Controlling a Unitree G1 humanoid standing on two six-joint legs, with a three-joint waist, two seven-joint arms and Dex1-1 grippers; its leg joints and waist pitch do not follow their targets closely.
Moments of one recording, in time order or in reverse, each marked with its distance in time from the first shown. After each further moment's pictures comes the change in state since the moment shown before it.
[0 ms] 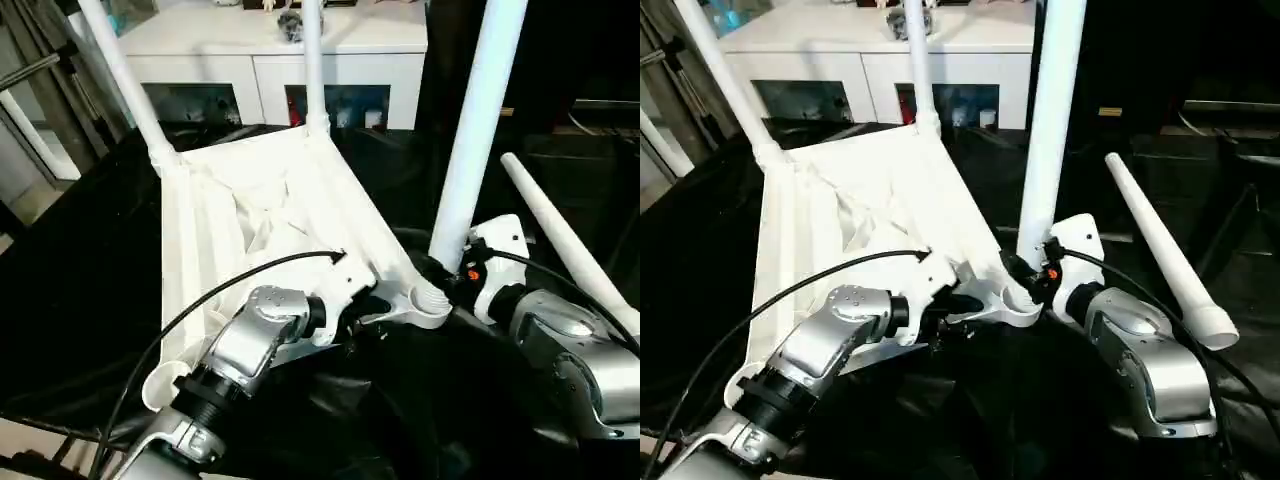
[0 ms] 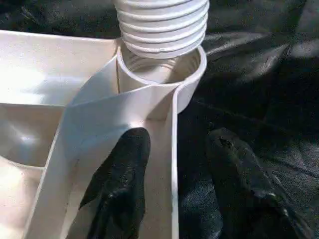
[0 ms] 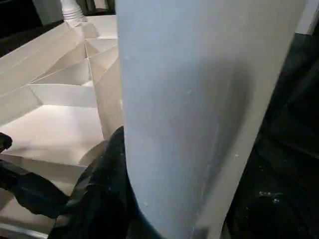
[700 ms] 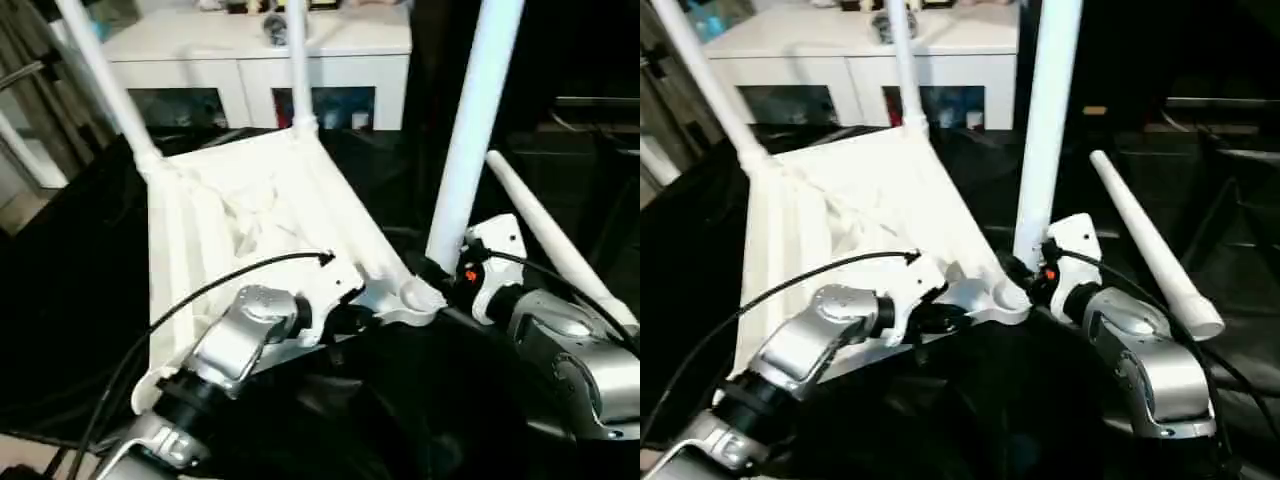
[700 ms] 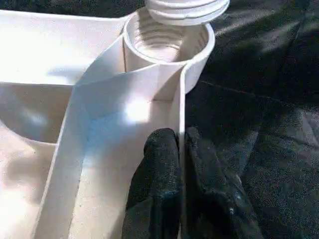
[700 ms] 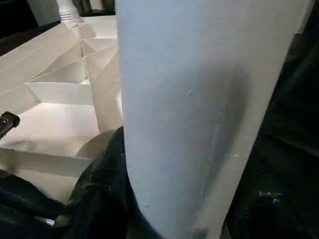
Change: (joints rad) left arm 0.042 0.088 -0.009 -0.107 0.002 0.082 0.011; right arm -0.001 0.001 0.010 -0.010 0.000 0.005 0.013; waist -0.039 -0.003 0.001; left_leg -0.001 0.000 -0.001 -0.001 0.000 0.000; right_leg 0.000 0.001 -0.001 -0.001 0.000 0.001
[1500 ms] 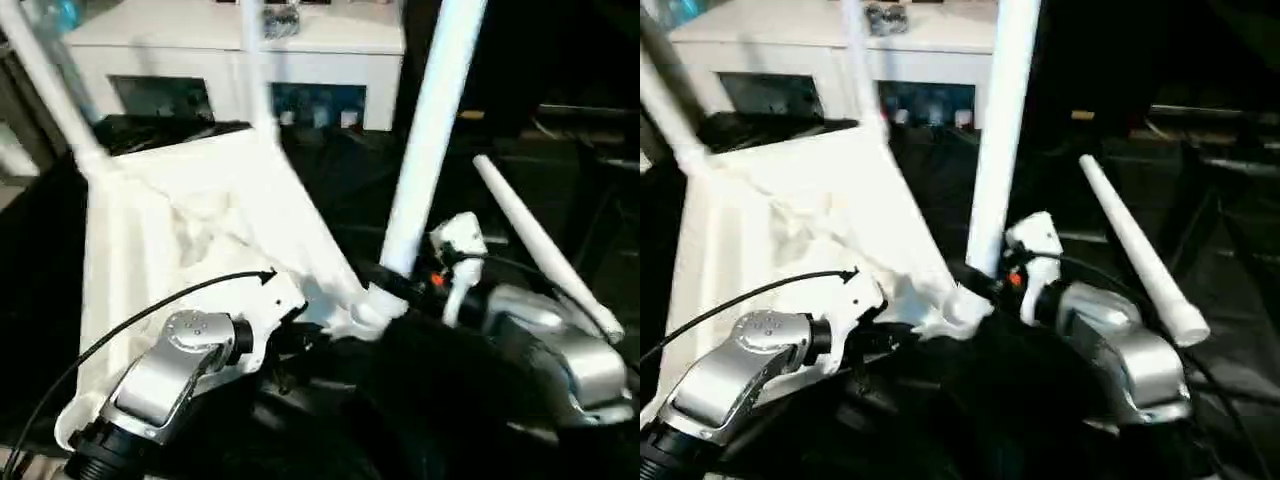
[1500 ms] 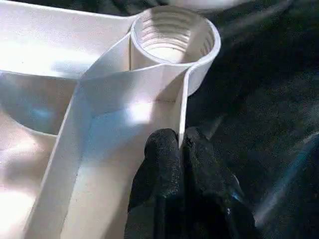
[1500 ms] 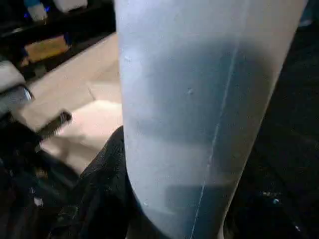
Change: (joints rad) left arm 0.219 0.199 0.099 -0.322 -0.064 0.107 -0.020; right arm -0.060 0.027 0.100 0.093 0.085 -0.035 0.214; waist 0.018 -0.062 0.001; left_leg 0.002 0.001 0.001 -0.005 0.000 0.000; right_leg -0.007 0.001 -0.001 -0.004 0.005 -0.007
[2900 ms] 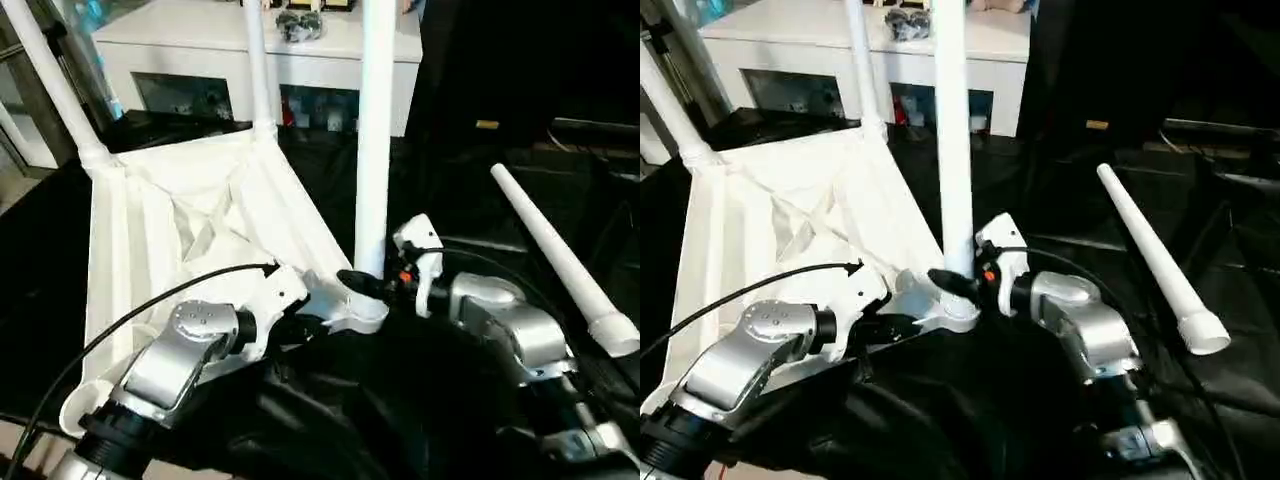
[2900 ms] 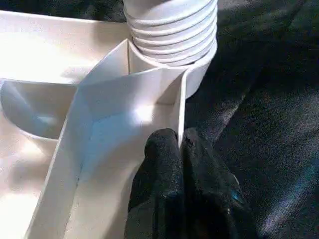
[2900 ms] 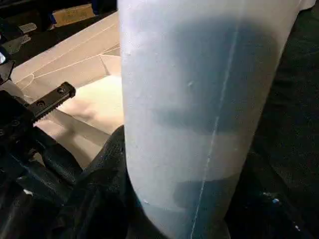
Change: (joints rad) left arm -0.063 -0.014 -0.020 0.102 0.002 -0.057 -0.016; right arm -0.175 0.060 0.083 0.349 -0.094 -0.146 0.122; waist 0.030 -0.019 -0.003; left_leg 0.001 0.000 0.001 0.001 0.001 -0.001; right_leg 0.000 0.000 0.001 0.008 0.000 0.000
